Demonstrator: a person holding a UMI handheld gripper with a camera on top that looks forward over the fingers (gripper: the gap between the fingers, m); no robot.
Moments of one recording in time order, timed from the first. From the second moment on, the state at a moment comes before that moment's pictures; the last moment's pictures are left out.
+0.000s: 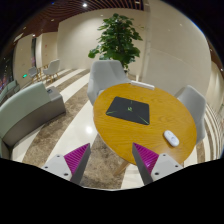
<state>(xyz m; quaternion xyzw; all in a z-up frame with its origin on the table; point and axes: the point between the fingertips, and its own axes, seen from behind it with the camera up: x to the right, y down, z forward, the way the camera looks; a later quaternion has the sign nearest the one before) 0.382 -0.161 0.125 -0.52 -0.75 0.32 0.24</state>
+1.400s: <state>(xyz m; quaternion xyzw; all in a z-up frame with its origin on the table) 0.216 0.129 0.001 -0.64 -0.67 0.25 0.29</state>
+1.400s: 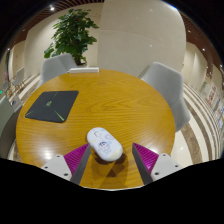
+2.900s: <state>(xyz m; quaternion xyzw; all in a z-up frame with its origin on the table) 0.036 -0.141 -0.006 -0.66 -0.67 0.27 0.23</state>
